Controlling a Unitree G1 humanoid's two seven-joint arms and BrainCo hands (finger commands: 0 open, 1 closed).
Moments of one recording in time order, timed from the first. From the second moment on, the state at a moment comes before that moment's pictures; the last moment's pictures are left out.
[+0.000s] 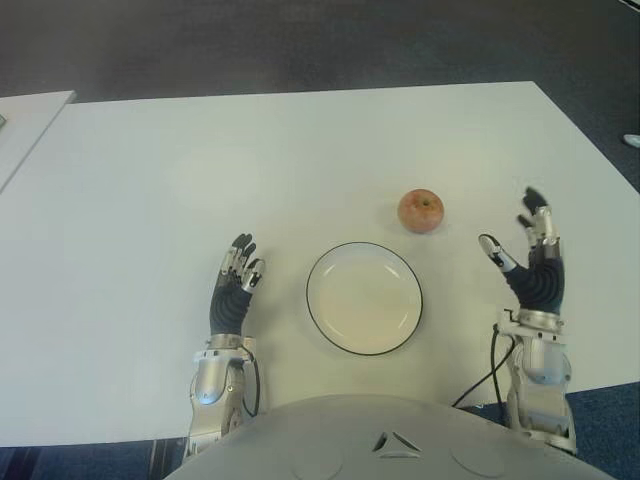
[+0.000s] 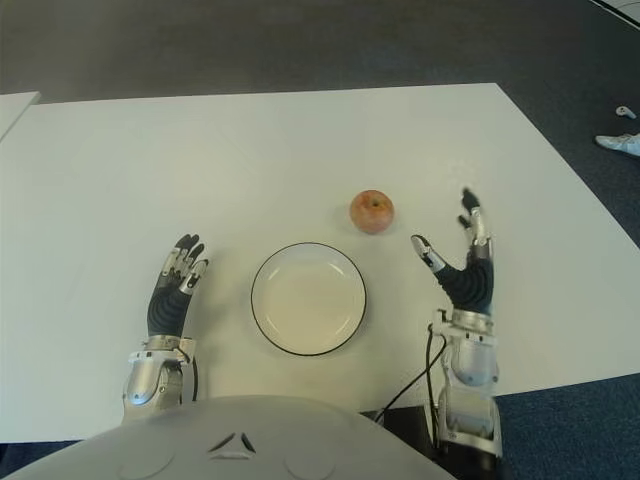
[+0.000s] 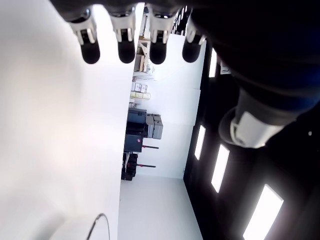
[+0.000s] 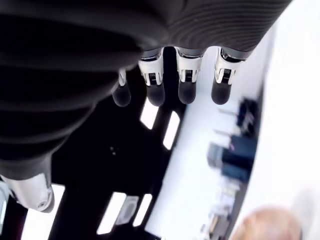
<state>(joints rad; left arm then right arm) 0.51 -0.06 -0.02 -0.03 -0.14 -0.40 -0.11 0.28 -0.18 -0.26 -0.15 -0.32 -0.52 -0.18</state>
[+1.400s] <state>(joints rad) 0.49 -0.08 -0.02 0.00 -0.14 -0.40 -0.11 -0.36 -0.52 0.08 0.42 -0.77 -0.39 -0.28</state>
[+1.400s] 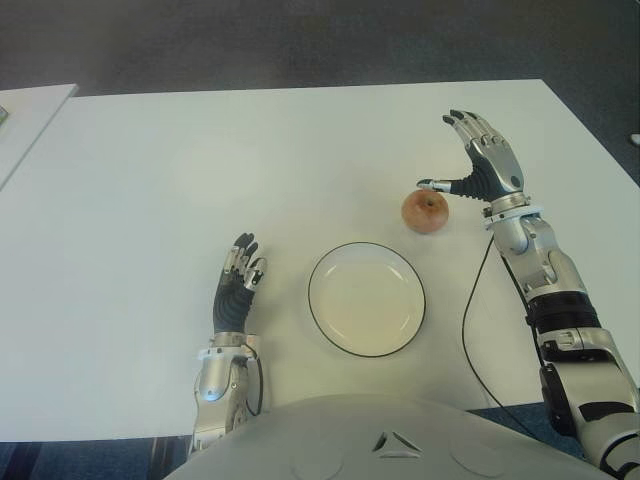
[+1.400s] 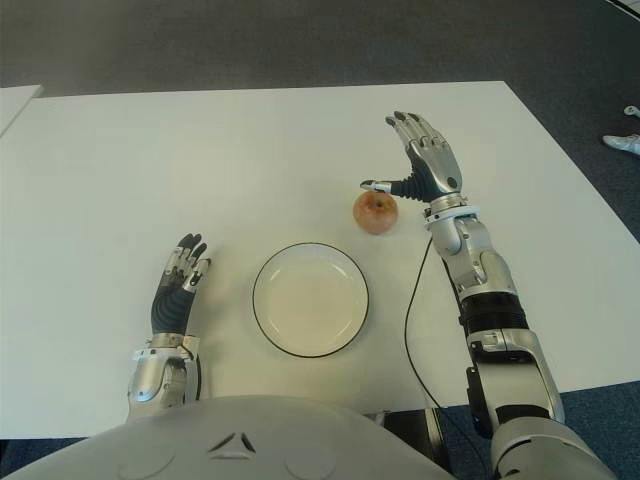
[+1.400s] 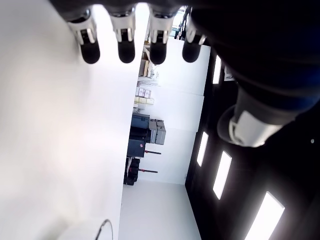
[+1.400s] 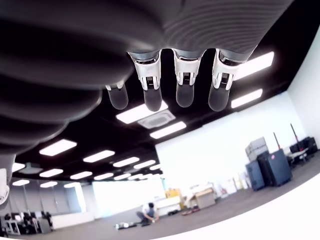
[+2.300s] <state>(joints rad) 0.54 -0.05 -0.02 -0.04 -0.13 -0.42 -0.12 -0.51 -0.53 0.25 0.74 -0.76 -0.41 -0.38</state>
